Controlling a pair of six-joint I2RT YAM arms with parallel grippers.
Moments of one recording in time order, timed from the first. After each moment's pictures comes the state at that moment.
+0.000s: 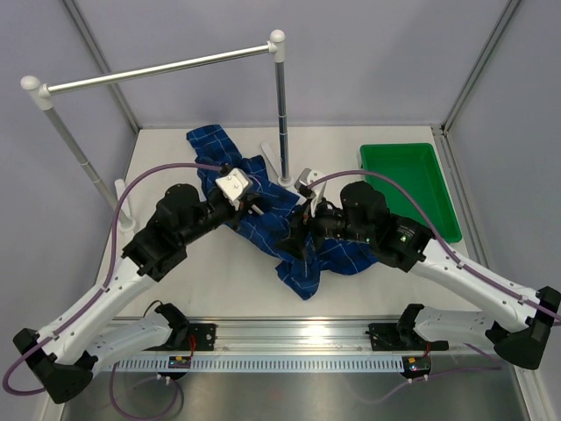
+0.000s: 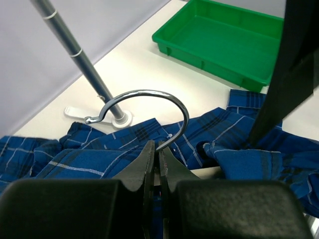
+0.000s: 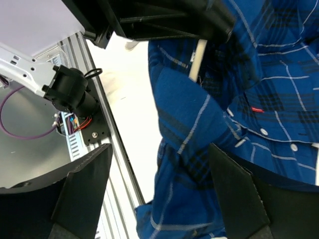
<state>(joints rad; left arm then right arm) -0.71 0.90 0.97 -0.23 0.14 0.17 0.94 1.10 1.10 -0.30 -0.28 0.14</state>
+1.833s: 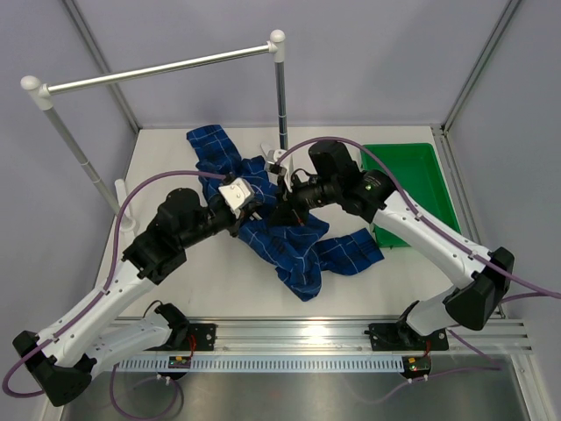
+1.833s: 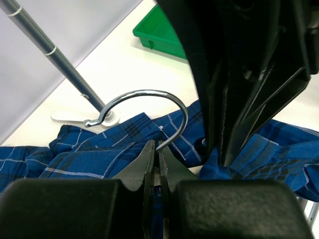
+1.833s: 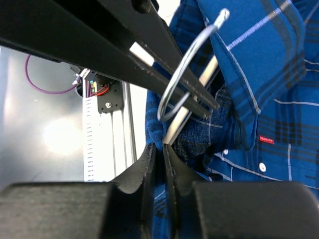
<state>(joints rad) -0.71 0.86 0.92 -0.25 0.23 0.23 0.79 1.47 1.49 -0.59 -0.69 -0.11</state>
